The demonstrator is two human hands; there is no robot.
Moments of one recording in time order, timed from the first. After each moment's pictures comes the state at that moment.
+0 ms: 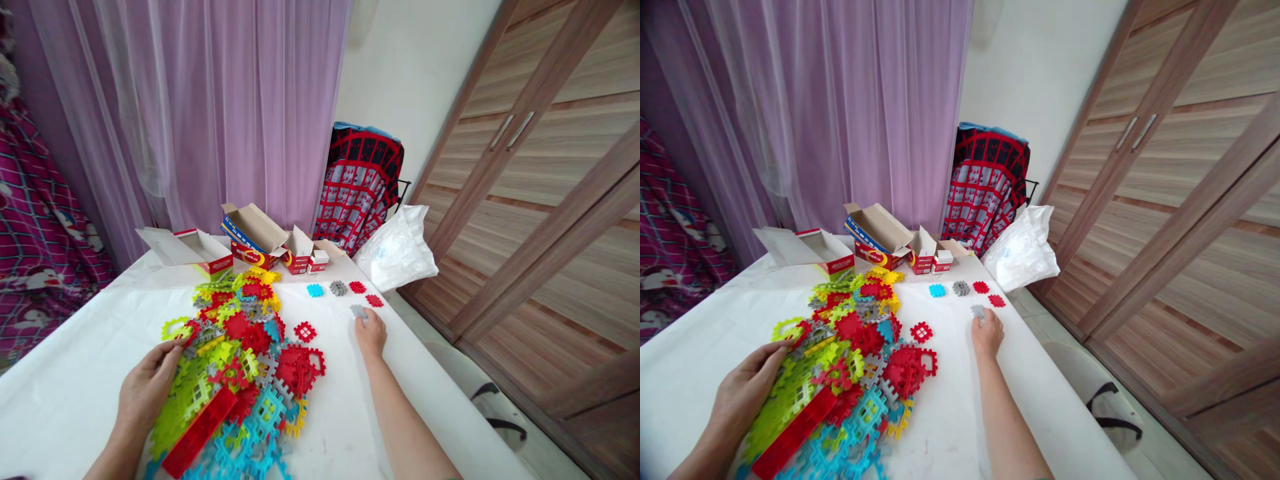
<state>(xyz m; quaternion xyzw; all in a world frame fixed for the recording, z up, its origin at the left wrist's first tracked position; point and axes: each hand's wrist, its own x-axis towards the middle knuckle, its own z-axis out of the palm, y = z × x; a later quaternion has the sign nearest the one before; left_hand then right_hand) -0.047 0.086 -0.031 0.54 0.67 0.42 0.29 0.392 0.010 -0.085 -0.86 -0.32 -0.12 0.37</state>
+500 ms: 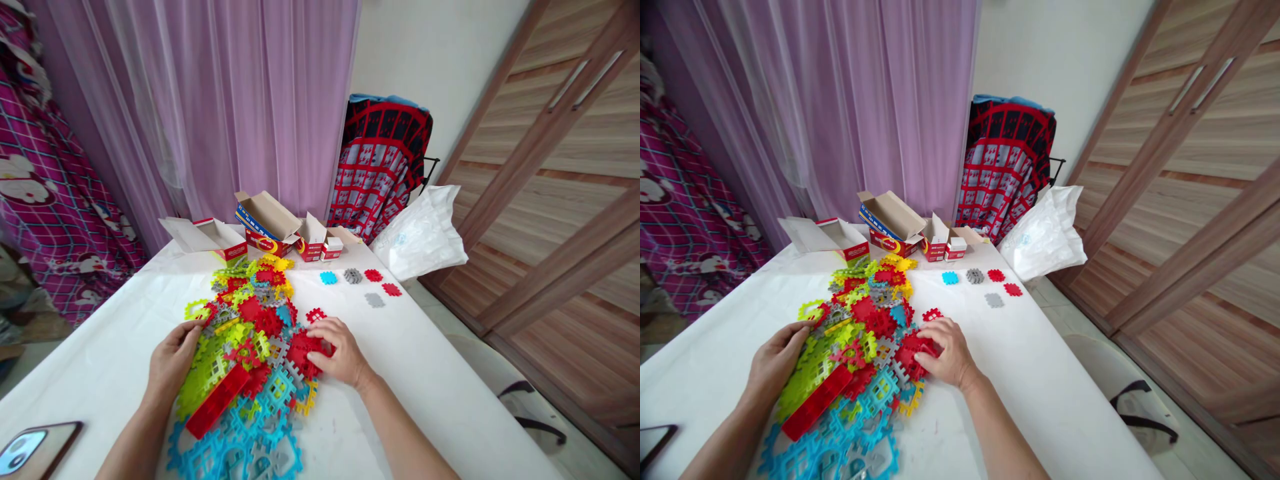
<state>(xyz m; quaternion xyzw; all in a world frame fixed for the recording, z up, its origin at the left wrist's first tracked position) -0.047 0.082 -0.038 0.56 0.65 0.43 0.29 0.276 -0.023 -0.048 -0.52 -0.74 0.06 0.42</state>
